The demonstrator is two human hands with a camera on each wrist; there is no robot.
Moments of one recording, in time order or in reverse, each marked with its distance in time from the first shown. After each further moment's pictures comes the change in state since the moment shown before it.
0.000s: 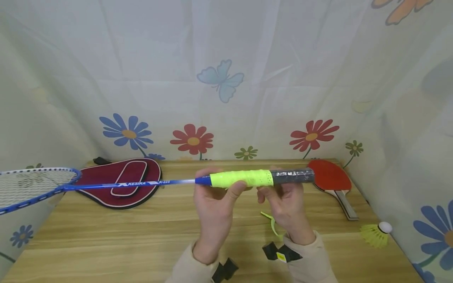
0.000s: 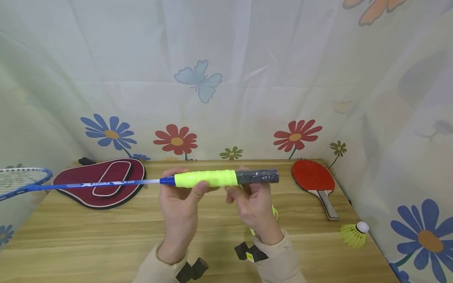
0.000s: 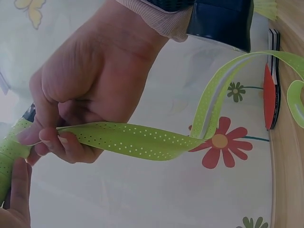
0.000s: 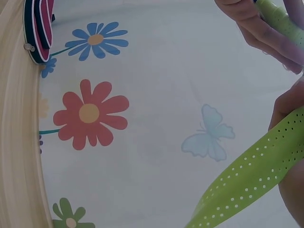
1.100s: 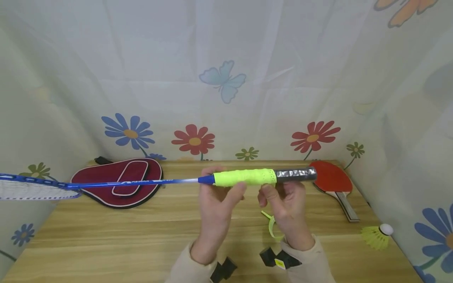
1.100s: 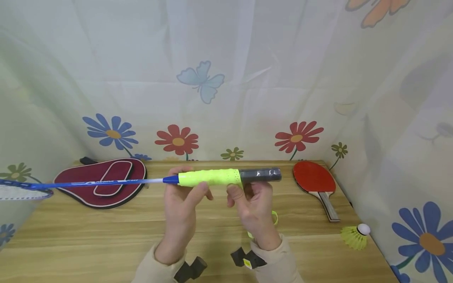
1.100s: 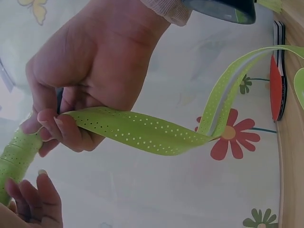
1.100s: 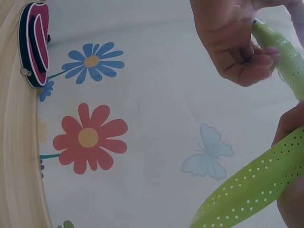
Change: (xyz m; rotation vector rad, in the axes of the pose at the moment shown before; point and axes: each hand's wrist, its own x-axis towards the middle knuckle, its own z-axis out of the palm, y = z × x) left_hand 0.002 0.005 -0.002 0.028 -0.040 -0.081; right_hand -0.003 -0.009 0.012 0.013 0.095 0.016
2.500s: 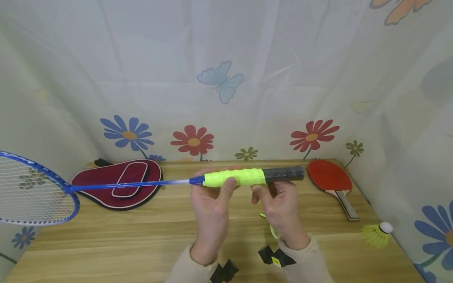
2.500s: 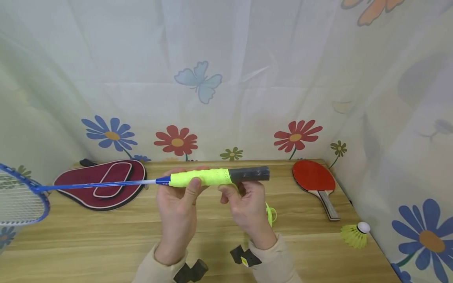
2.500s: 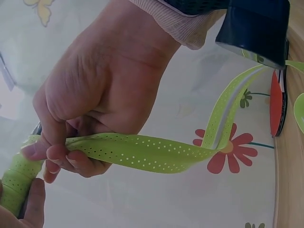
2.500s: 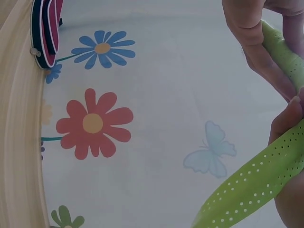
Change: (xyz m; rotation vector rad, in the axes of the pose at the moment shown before) left_hand -0.001 0.001 -0.001 0.021 0.101 0.043; right_hand -0.003 0.007 0.002 -0.172 0.006 0.079
